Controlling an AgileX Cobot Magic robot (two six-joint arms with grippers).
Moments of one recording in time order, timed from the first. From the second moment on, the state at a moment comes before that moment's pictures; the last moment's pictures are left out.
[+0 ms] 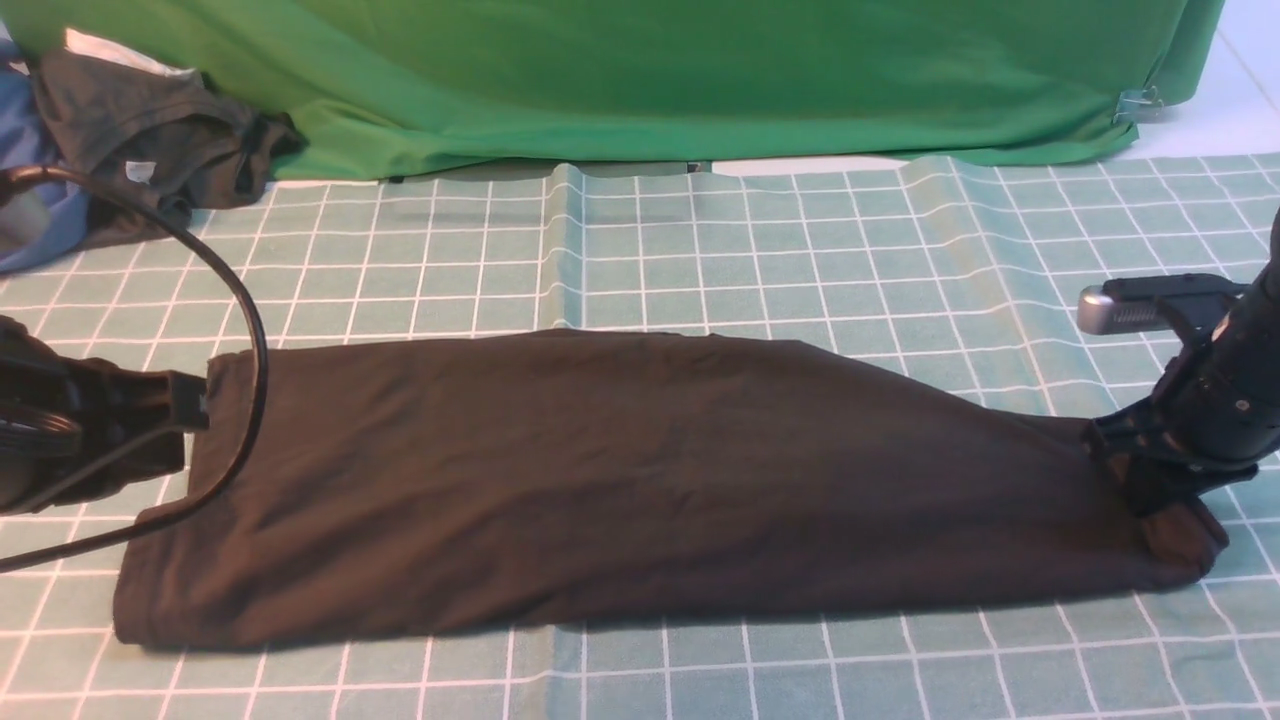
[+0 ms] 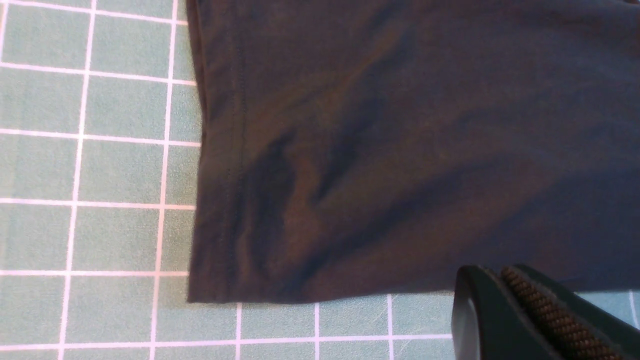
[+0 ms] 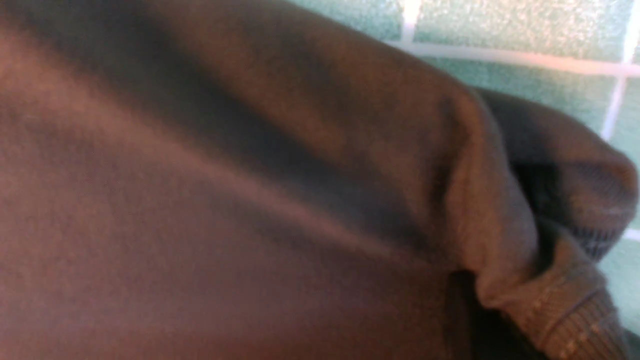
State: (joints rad) right arm 0.01 1.86 -1.12 0.15 0.84 -0.21; left arm 0.04 1.00 -0.83 -0.21 0.90 -0.01
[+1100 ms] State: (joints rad) right arm 0.29 1.61 -1.42 0.49 0.97 -0.14; left arm 0.04 1.00 -0.83 -0.37 0.88 0.07
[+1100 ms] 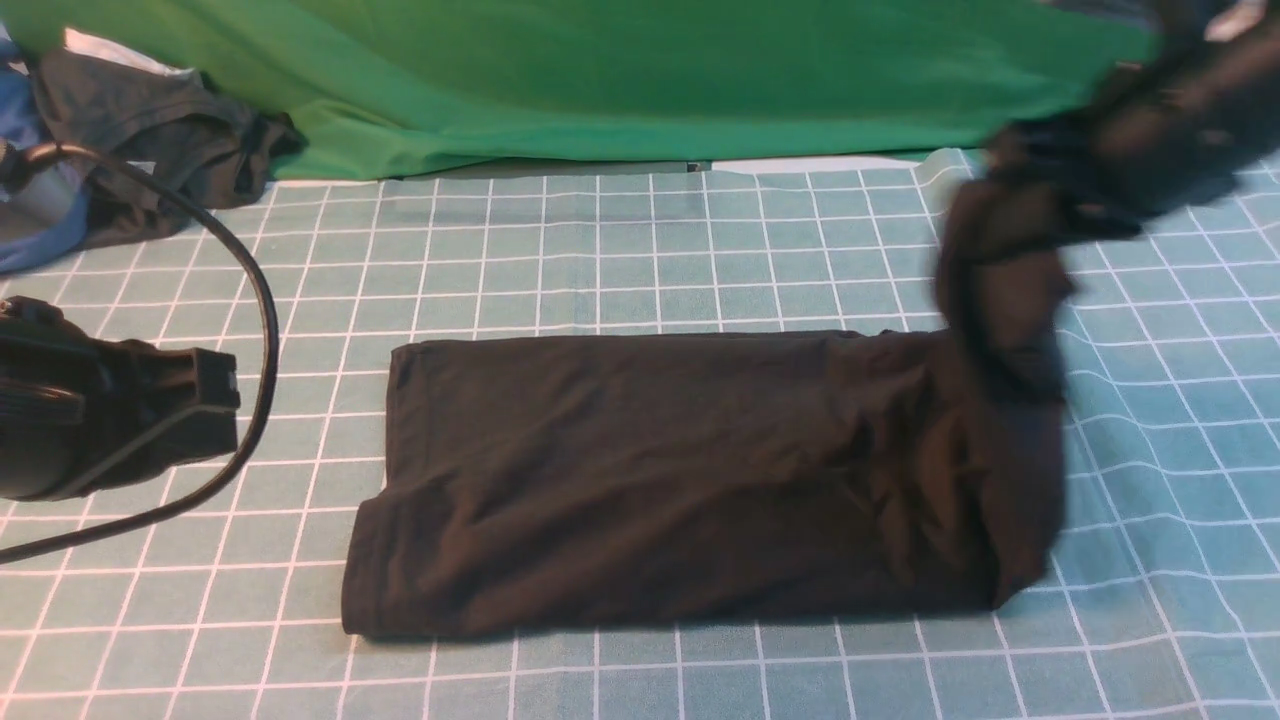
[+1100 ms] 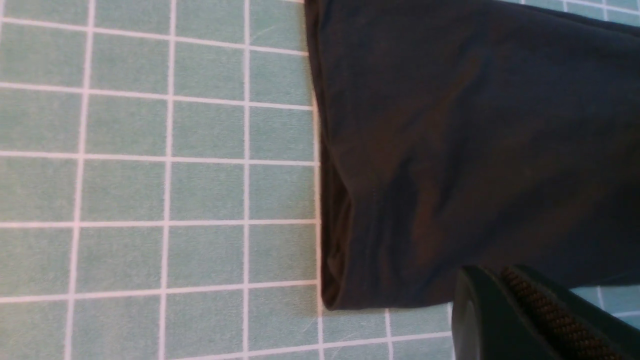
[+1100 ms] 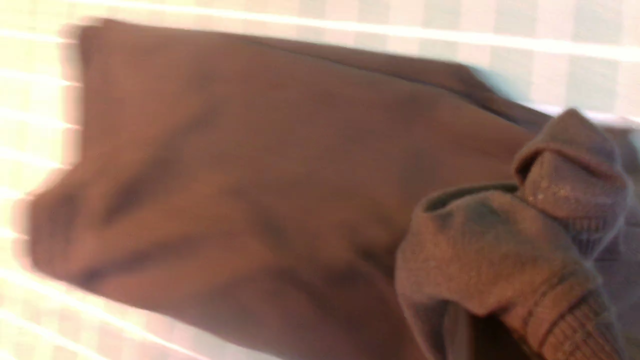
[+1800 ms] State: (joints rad) right arm 0.78 1.87 -1.54 0.64 0.60 -0.07; left arm 0.04 1.00 -0.83 -0.39 0.87 0.08
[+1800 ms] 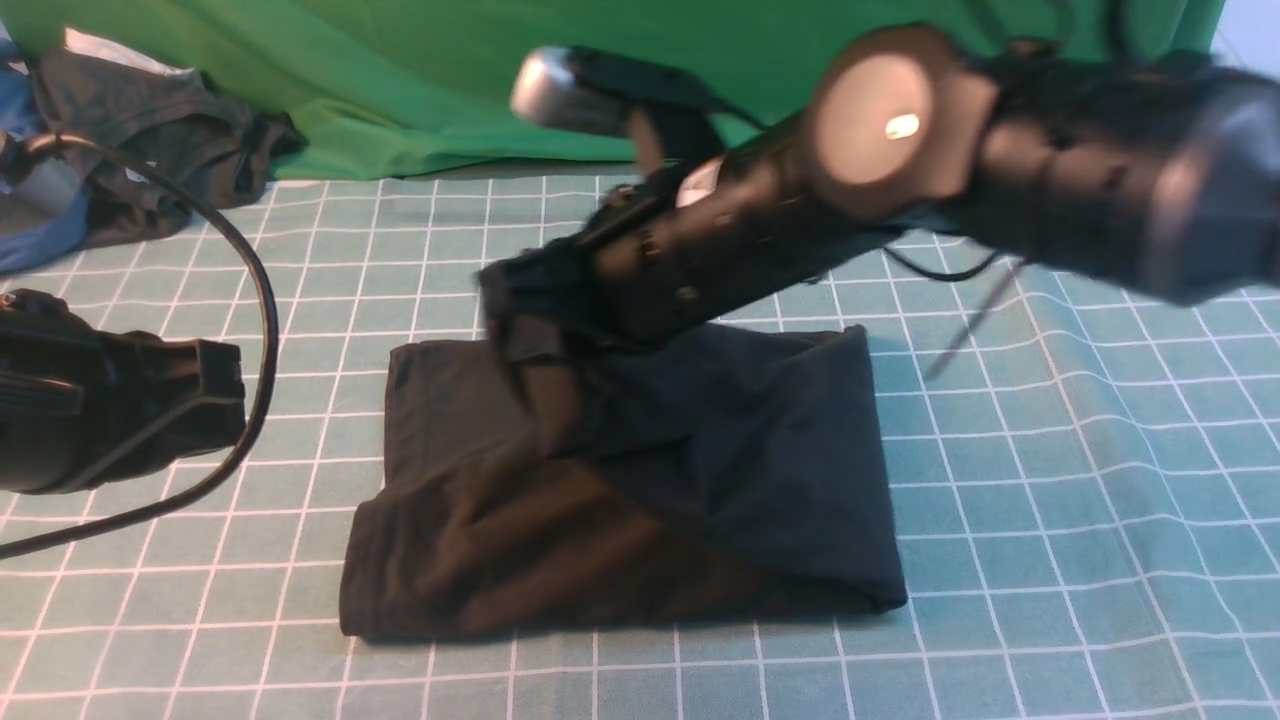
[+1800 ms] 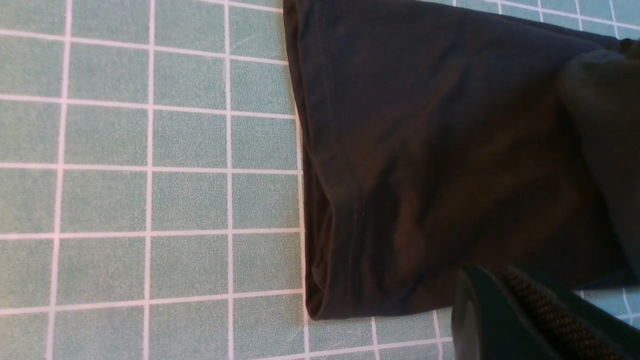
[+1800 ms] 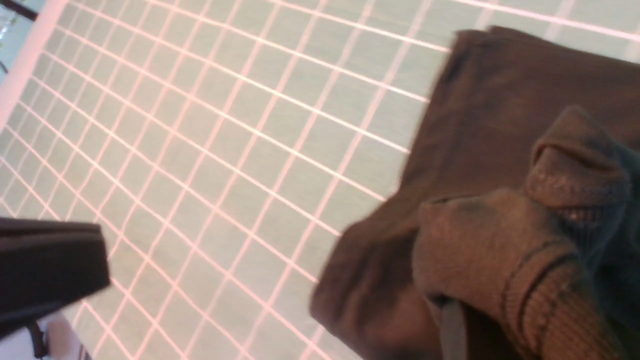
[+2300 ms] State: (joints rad) right arm 0.84 2.16 -1.81 0.73 0.61 -0.07; left arm 0.04 1.00 -0.83 -0.39 0.87 0.08
